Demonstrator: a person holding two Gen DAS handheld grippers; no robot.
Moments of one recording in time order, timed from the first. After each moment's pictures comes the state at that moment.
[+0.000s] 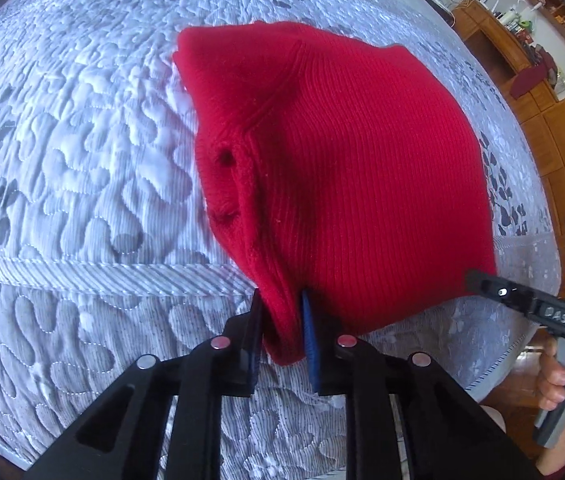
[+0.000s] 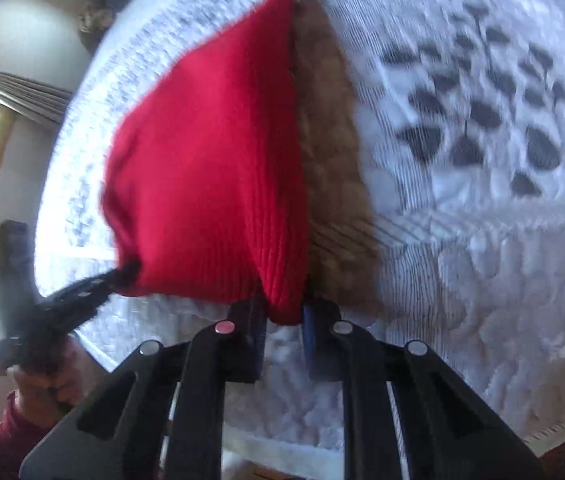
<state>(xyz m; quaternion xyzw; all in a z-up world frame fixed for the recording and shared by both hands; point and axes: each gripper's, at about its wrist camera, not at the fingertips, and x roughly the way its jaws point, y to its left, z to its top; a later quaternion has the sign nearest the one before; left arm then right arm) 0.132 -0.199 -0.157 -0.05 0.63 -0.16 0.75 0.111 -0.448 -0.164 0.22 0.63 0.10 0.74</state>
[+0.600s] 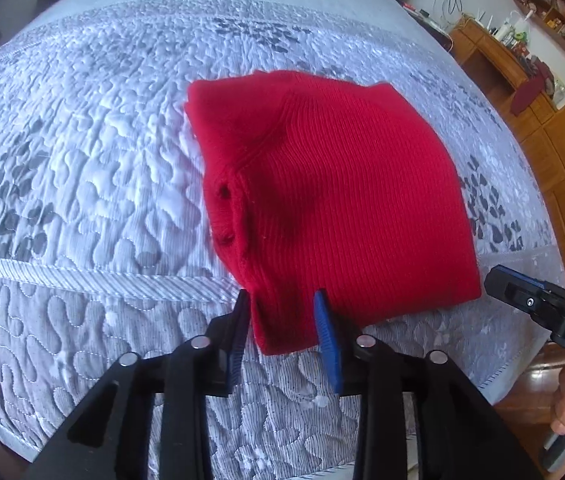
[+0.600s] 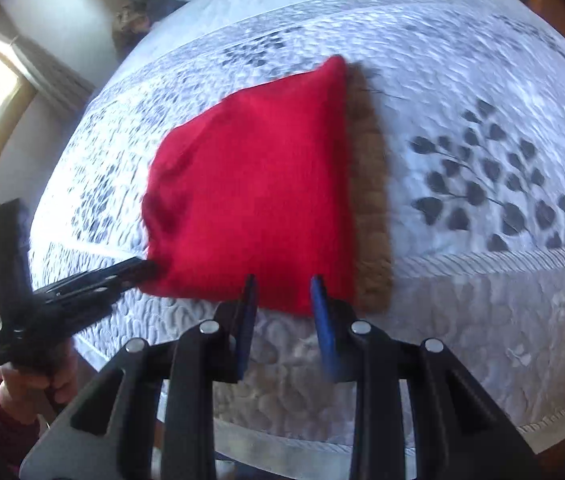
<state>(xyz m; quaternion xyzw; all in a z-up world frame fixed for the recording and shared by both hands) 0.112 -0.202 -0.124 -0.04 0.58 -0.14 0.80 0.092 -0.418 -0.098 0.14 0.56 0.11 0.81</state>
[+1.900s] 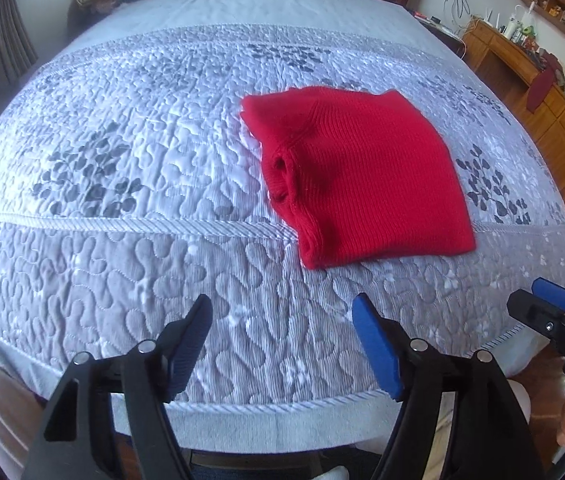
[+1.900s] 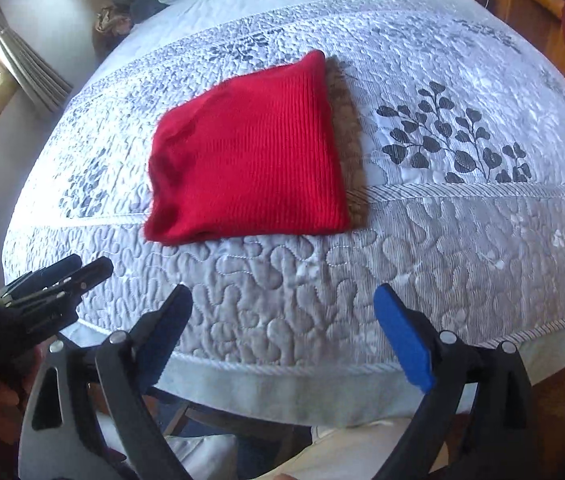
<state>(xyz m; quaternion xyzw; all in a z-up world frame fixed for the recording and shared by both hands) 0.038 -0.171 -0.074 0.00 0.55 -0.09 0.83 0.015 -0.397 -0.073 0.12 0.55 0.04 0.82</state>
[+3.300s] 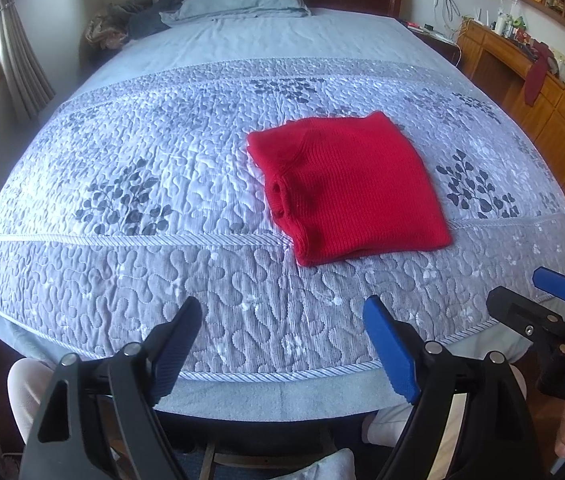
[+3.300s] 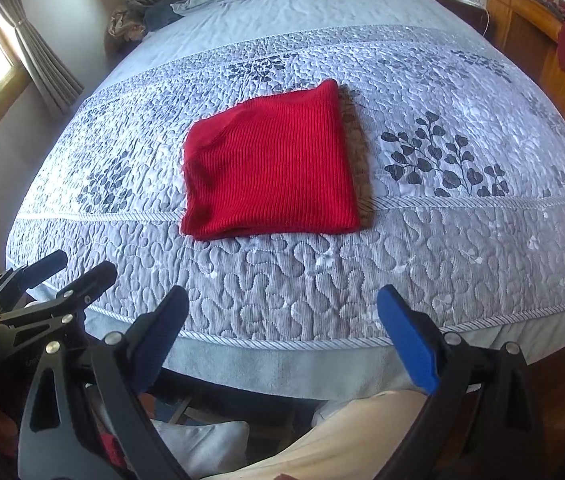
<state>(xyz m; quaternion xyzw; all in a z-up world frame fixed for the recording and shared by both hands) 0.000 -0.186 -0.024 0.05 0.51 -0.06 0.86 -0.015 -0.374 -0.030 0.09 0.53 0.04 0.84</state>
